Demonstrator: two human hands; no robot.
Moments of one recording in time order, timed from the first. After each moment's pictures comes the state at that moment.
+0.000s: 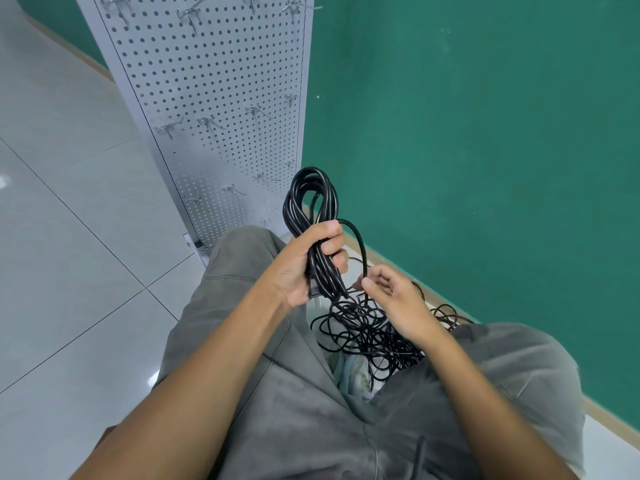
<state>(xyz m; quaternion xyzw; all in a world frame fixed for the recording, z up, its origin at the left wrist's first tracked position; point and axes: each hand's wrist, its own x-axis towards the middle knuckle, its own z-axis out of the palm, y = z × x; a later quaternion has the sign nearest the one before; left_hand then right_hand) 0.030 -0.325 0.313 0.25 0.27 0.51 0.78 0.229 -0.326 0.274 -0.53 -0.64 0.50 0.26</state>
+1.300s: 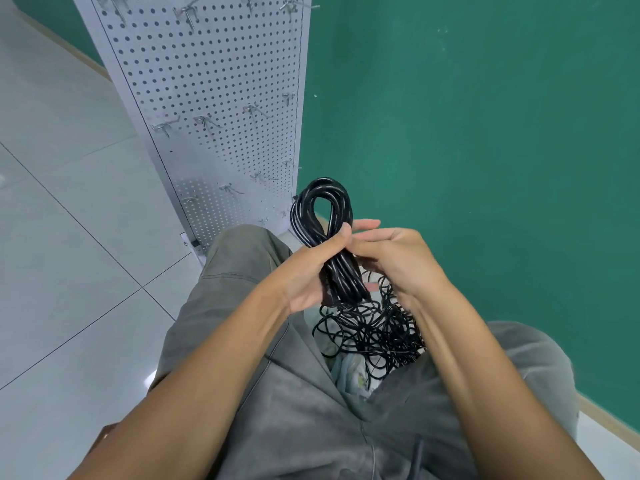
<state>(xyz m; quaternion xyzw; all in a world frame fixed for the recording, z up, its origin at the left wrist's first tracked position) 0.041 -0.334 0.315 0.36 0.29 0.44 0.77 0.189 -0.312 0.352 -0.55 -0.46 0.59 0.36</state>
